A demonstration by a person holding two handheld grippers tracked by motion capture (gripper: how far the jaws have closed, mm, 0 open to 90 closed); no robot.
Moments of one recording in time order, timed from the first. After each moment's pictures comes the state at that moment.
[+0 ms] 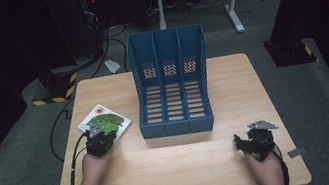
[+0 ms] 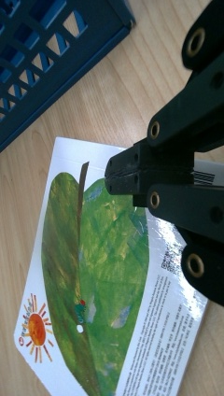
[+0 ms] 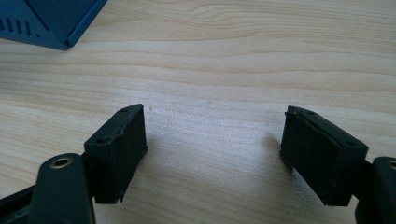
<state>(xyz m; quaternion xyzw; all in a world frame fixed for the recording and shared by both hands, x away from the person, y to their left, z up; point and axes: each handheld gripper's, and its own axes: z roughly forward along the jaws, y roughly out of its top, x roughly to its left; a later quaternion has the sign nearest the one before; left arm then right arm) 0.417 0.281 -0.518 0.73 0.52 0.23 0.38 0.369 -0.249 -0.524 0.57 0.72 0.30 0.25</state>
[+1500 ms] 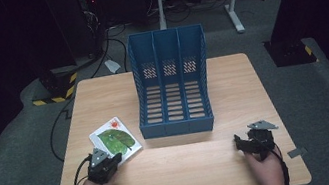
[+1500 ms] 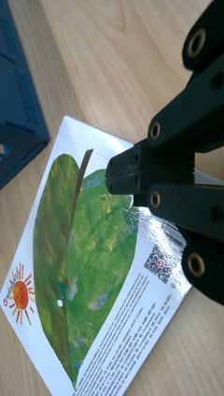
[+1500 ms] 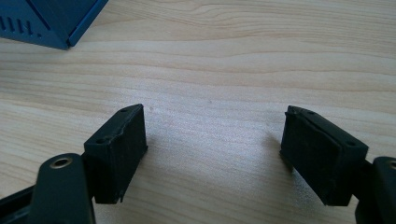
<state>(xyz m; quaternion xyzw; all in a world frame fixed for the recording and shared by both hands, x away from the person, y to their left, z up) 0.326 0.261 -0.517 0.76 0.47 0.21 0.39 0.369 -0.250 -0.524 0.57 0.72 0.30 0.25</state>
